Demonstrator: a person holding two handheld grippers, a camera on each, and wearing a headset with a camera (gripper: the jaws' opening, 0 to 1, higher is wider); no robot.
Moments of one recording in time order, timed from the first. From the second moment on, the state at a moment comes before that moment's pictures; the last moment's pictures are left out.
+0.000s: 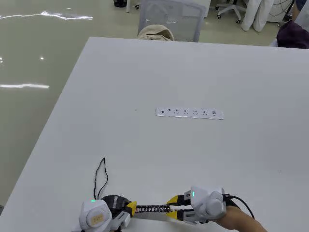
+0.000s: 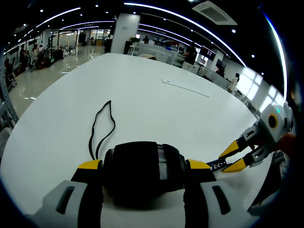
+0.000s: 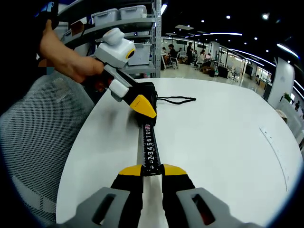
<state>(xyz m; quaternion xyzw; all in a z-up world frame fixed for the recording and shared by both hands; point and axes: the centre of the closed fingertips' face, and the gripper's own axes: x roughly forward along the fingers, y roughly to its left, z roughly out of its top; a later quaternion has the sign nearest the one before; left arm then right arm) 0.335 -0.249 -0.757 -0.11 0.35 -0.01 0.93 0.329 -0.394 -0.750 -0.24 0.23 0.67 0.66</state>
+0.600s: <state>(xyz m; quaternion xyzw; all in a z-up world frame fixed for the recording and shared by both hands) 0.334 -0.249 -0.757 -0.12 0.35 -0.02 0.93 0.327 -0.384 -0.750 -0.24 0.23 0.68 0.66</state>
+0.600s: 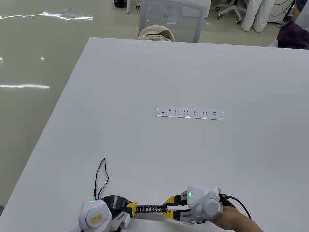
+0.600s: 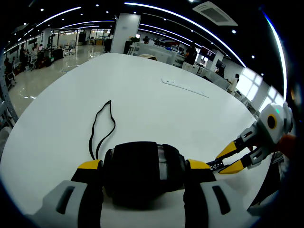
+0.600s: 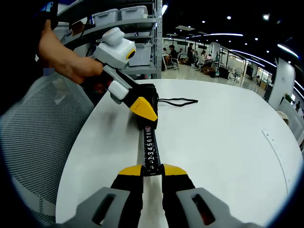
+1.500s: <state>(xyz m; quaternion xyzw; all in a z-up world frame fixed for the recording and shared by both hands) 0.334 -0.248 -0.757 -0.12 0.35 -0.02 0.93 0.326 -0.374 -0.753 -0.23 0.23 0.68 0.66</state>
